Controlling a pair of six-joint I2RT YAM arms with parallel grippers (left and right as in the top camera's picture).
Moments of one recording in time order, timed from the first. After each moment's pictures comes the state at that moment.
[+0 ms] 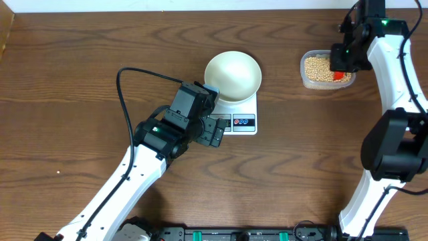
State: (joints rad) left arm -0.52 1.30 1.03 -0.72 0.04 -0.12; right arm -0.07 2.10 1.89 -1.08 -0.05 0.01
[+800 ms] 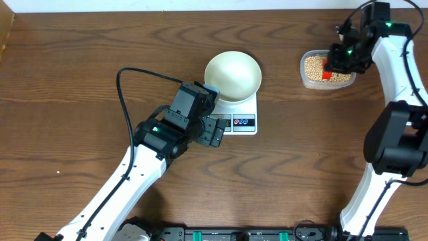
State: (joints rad) left arm -0.52 1.30 1.03 -0.72 0.04 -0.12; right arm -0.14 2.16 1.89 -1.06 -0.34 0.02
